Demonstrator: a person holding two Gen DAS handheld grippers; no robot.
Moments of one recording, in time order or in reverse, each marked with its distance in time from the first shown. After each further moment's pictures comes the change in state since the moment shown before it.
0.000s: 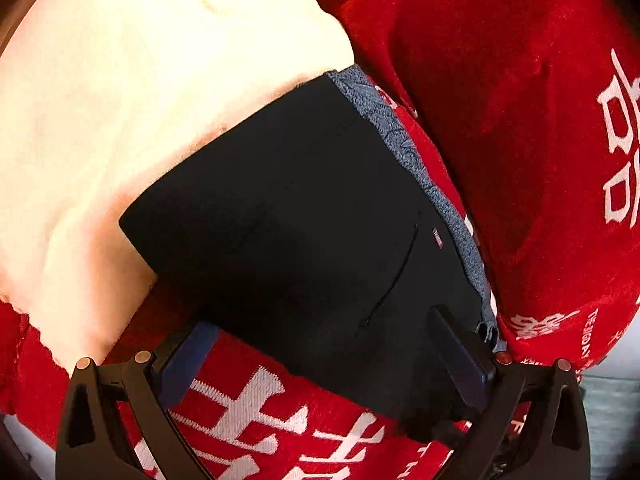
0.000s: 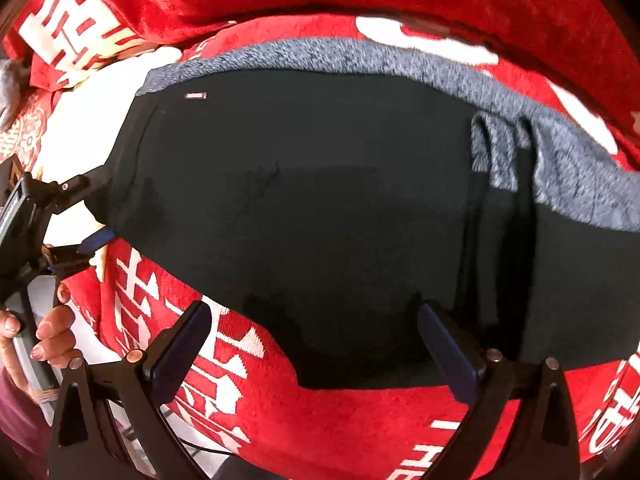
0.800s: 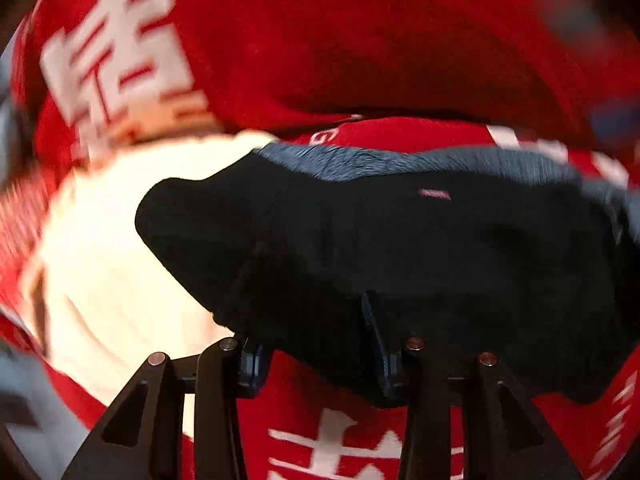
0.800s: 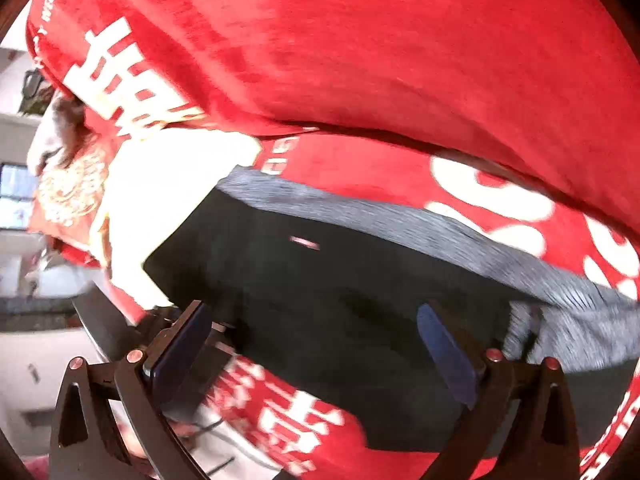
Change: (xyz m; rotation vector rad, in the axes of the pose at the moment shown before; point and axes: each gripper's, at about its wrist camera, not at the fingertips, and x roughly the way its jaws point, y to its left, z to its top) left arm 0.021 -0.107 -0.055 0.798 -0.249 0.655; right arm -0.068 0.042 0.118 -0.081 -0.038 0.229
